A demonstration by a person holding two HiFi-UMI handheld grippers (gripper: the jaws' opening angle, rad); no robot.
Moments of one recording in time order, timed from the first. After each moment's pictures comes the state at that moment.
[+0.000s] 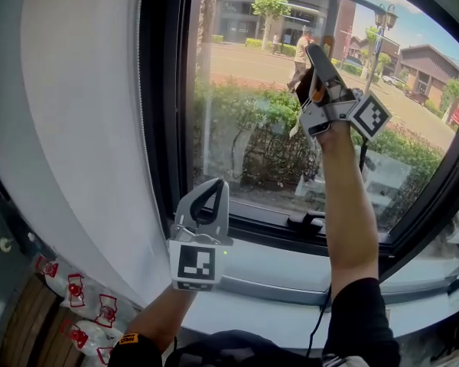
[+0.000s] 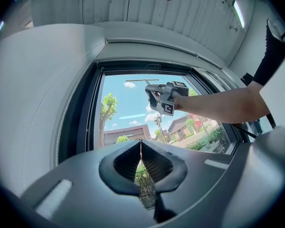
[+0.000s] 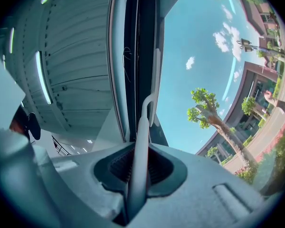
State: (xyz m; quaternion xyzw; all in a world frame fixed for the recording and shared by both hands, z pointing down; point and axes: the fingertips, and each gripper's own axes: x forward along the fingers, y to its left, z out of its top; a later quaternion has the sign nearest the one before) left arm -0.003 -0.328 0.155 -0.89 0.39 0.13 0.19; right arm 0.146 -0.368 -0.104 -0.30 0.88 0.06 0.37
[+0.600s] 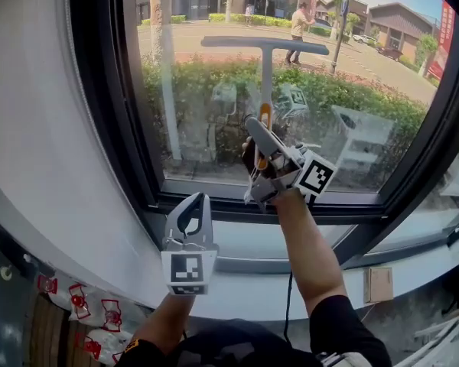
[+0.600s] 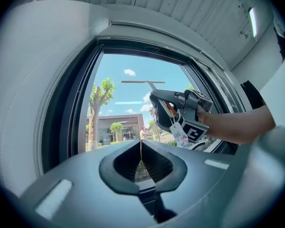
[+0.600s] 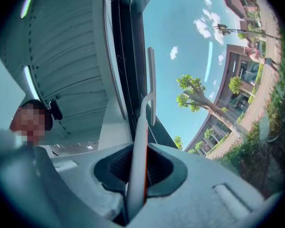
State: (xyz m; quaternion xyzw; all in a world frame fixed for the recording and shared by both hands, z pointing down) left arm 0.037 -0.330 0.238 -0.92 0.37 0.08 0.10; right arm 0.136 -0.350 0.093 -0.28 0.88 -0.04 0.38
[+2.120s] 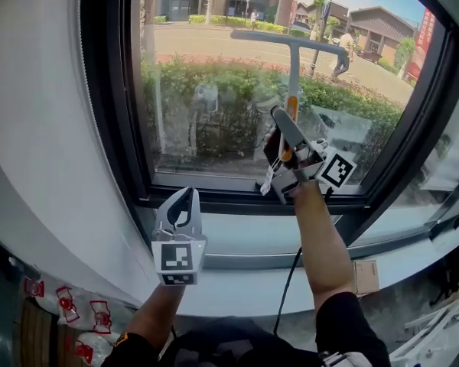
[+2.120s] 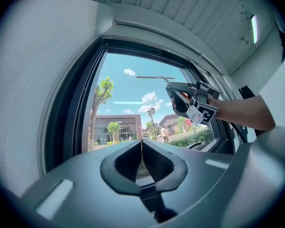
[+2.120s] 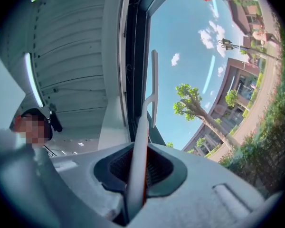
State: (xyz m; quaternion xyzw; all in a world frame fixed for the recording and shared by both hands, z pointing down) left arm 0.021 -0.331 0.254 -0.93 0.35 0.09 0.09; right arm 0.177 -0.297 0.074 -0.35 0.86 -0.01 0.37
